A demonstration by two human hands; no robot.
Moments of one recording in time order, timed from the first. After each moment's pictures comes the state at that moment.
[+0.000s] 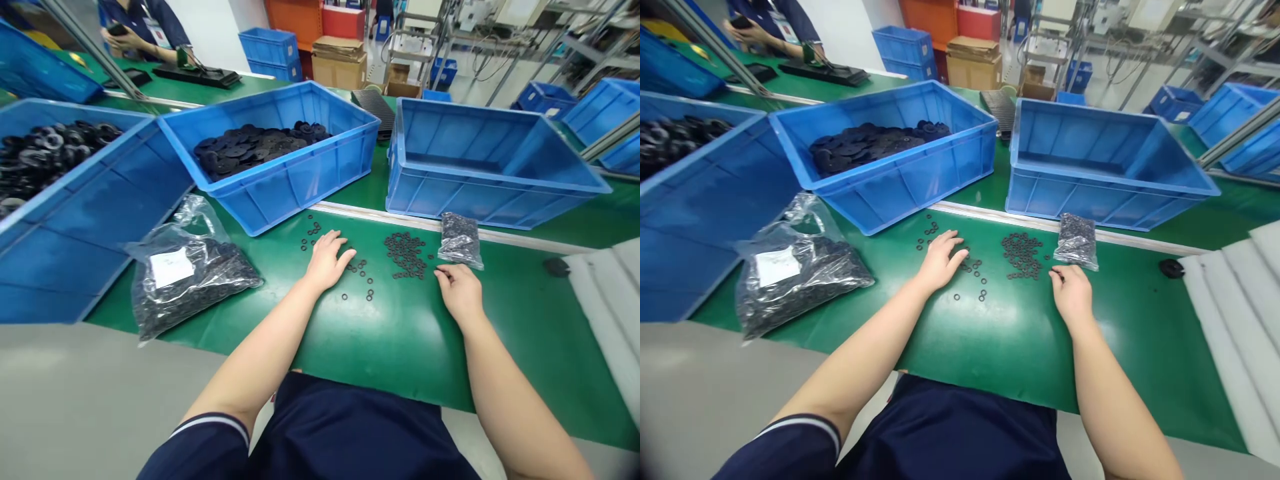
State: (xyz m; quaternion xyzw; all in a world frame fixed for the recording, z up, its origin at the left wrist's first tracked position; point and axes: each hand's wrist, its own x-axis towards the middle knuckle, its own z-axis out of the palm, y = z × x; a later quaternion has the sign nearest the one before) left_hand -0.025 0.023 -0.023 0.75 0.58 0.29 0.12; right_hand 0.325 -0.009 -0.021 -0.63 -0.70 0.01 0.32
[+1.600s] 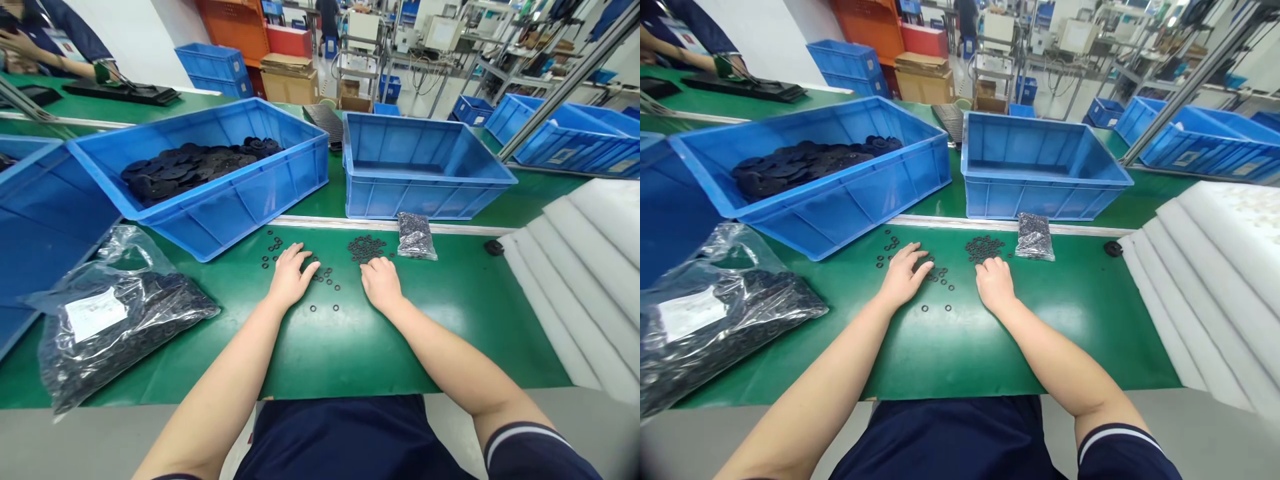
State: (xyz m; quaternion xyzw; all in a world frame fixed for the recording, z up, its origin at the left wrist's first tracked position) left_hand -0.029 0.028 -0.035 0.76 0.56 0.32 0.12; right_hand 0.229 -0.007 -0.009 -0.59 -0.80 -0.04 0.11
